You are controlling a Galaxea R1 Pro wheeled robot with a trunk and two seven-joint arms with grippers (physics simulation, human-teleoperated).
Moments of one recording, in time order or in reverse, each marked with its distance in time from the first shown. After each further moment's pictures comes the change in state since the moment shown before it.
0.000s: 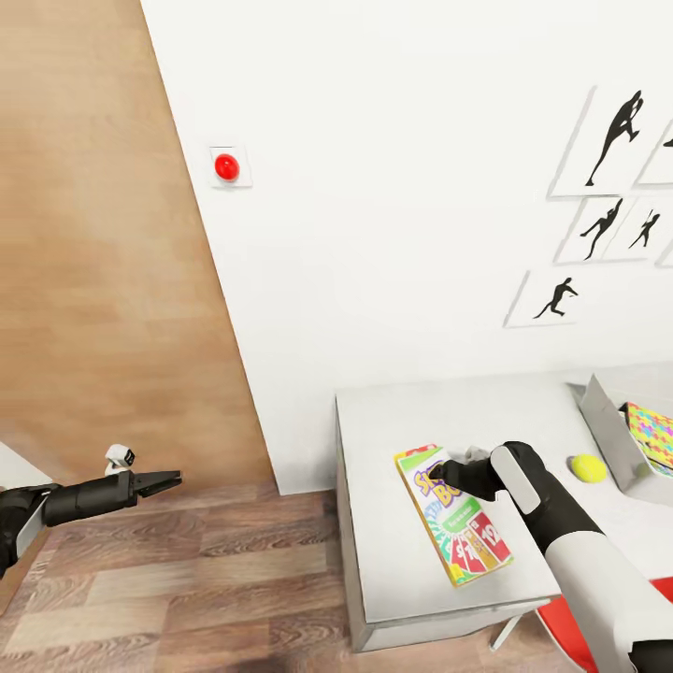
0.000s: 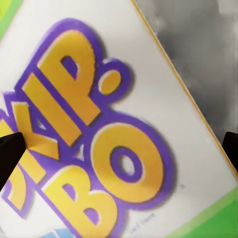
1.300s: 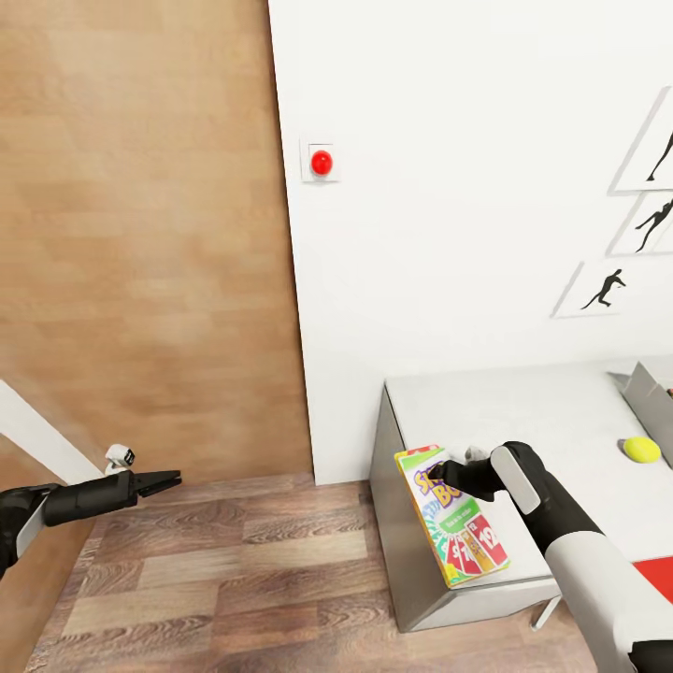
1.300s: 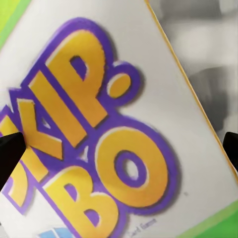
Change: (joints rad) left arm 0.000 0.000 0.000 0.000 0.002 0.000 0.000; right arm 0.001 0.001 0.000 0.001 -0.011 0.000 0.001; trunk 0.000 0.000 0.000
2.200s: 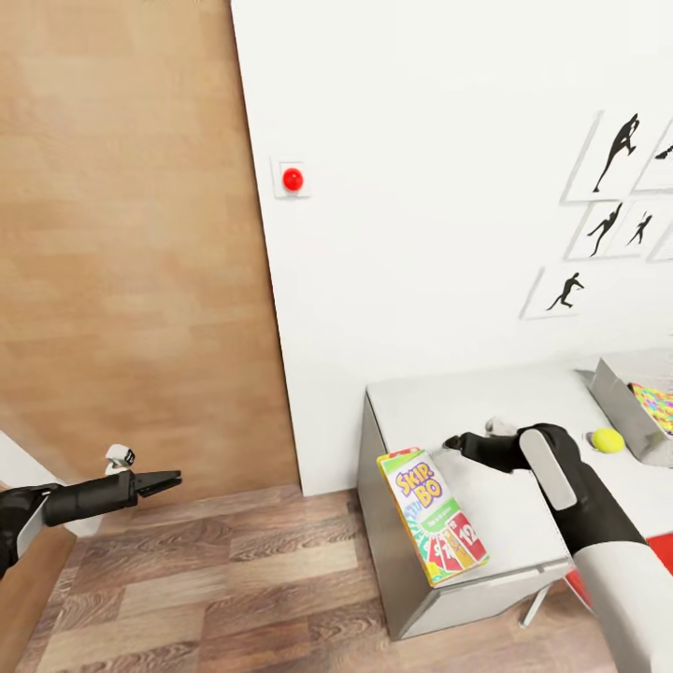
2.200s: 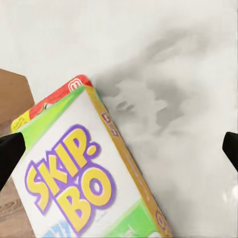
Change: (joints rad) left arm -0.001 -0.001 -0.001 0.000 0.000 0.000 0.000; right arm 0.047 -0.056 -0.072 -0.281 -0.011 0.044 0.000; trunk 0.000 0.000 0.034
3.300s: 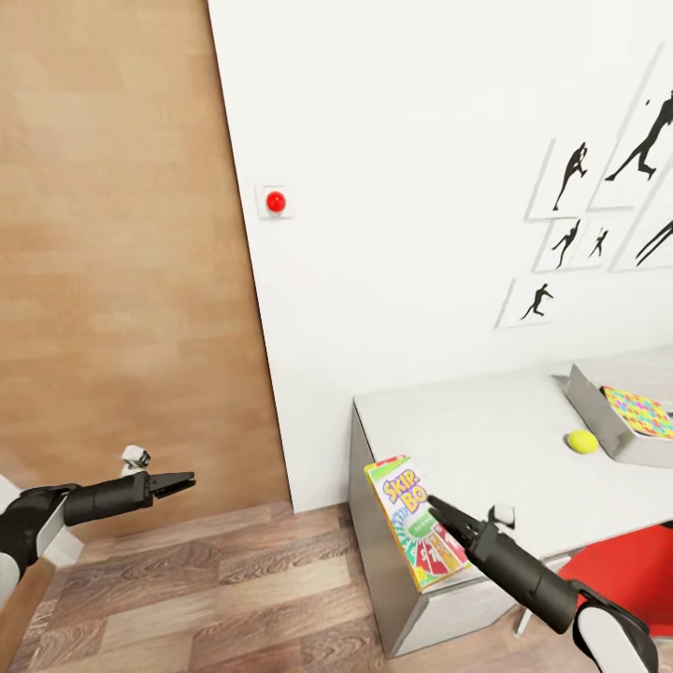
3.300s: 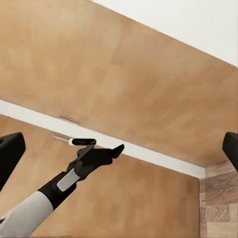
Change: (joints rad) left arm 0.001 -0.046 -0.002 0.000 -0.010 0.003 0.000; right arm 0.689 0.029 -0.071 -0.502 -0.364 -0.323 0.816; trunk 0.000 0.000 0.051
